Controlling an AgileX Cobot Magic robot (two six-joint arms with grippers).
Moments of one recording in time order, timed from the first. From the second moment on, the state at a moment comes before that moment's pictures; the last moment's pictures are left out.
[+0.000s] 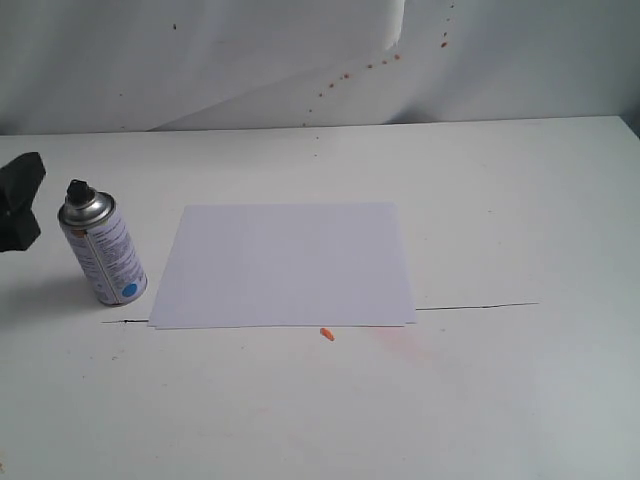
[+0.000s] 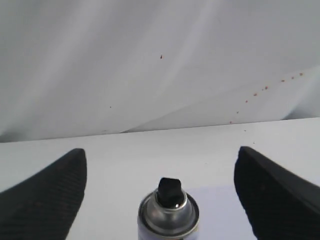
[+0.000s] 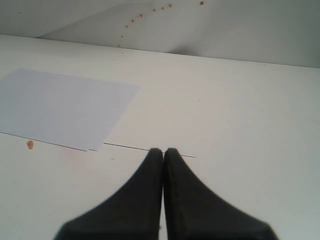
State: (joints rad) left arm -0.13 1.10 -0.29 -0.02 -0.58 -0.03; right arm 0.10 0.04 0.00 -0.01 0.31 -0.02
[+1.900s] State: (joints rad) left arm -0.23 1.75 -0.15 -0.07 -1.13 -0.03; right arm 0.10 0.04 0.00 -0.01 0.31 -0.02
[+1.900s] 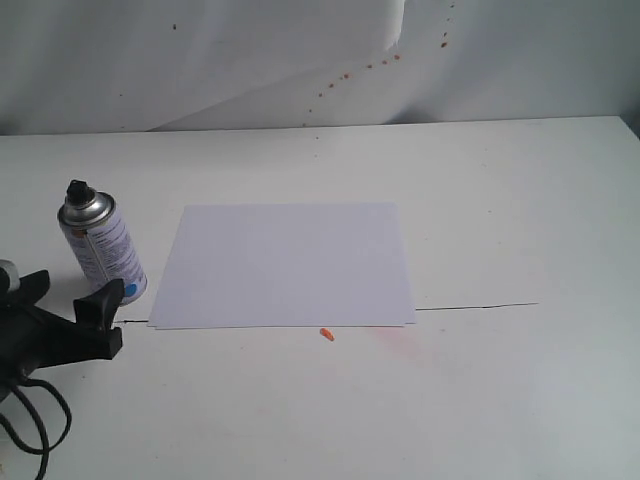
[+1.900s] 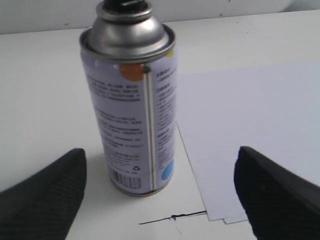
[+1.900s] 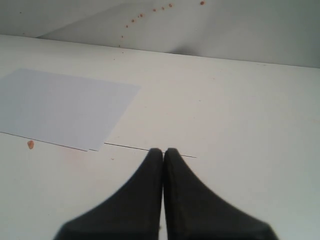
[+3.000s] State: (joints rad) left arm -0.12 2.01 -0.39 0.07 -1.14 -0.06; right arm 0.10 0.04 0.00 -0.01 0.31 -0.02
